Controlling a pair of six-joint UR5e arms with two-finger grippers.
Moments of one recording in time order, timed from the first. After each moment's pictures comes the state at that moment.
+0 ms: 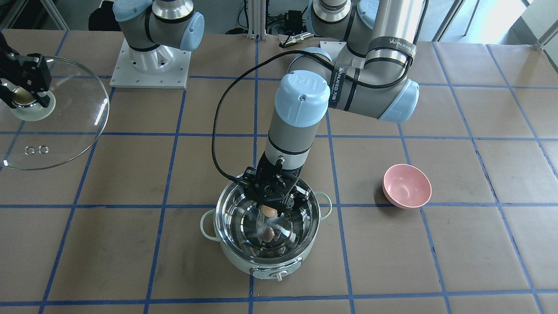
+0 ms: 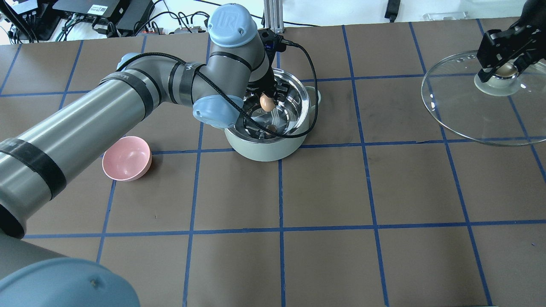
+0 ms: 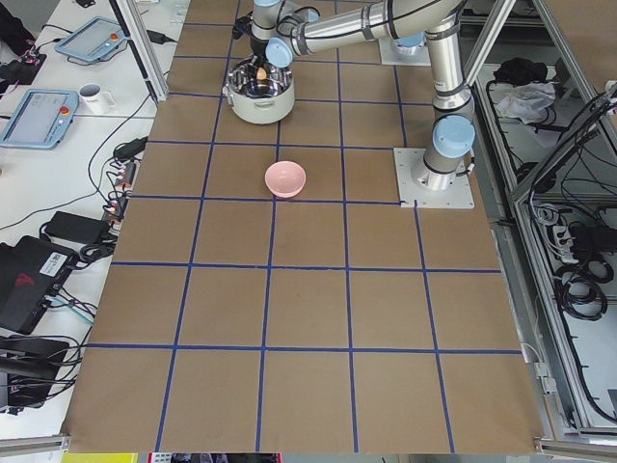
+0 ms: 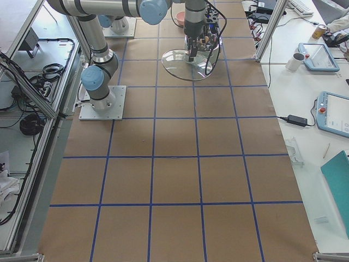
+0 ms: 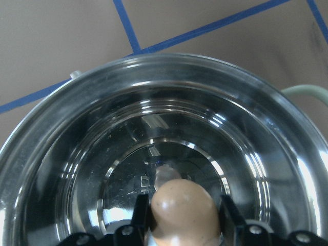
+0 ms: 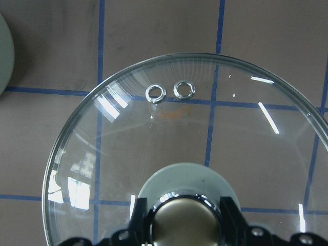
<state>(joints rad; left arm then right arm) -1.87 -2.03 -1.56 -0.87 1.51 0.08 1.27 -1.59 1.47 -1.46 -1.59 -0.37</state>
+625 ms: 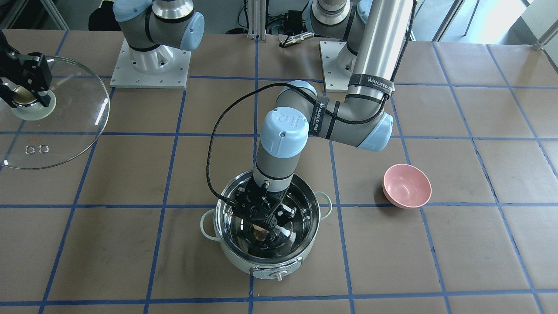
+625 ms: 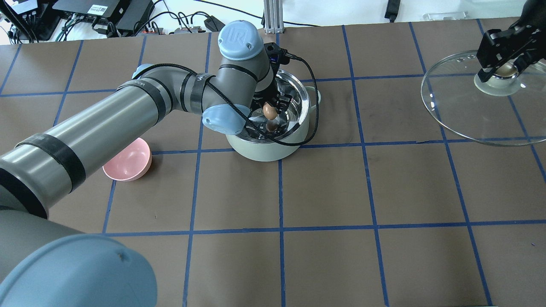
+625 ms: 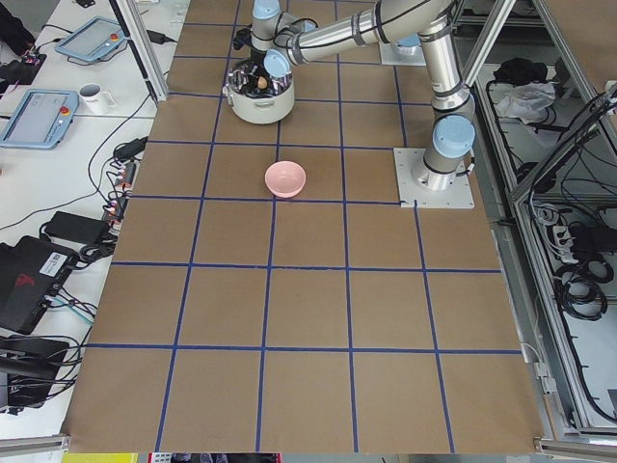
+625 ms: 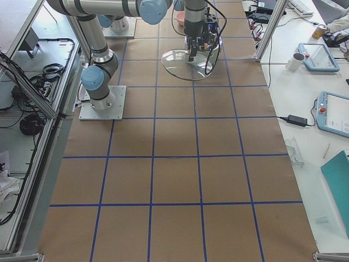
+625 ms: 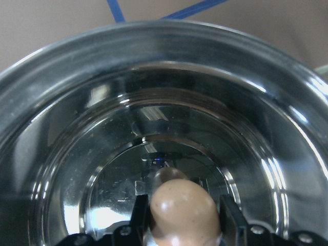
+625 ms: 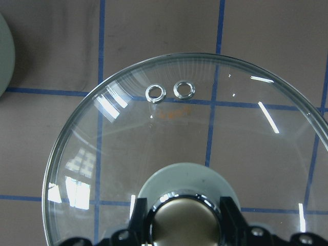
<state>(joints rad) -1.88 -2.10 -1.57 -0.82 1.51 0.10 1.28 -1.59 1.47 -1.46 -1.59 -0.37</state>
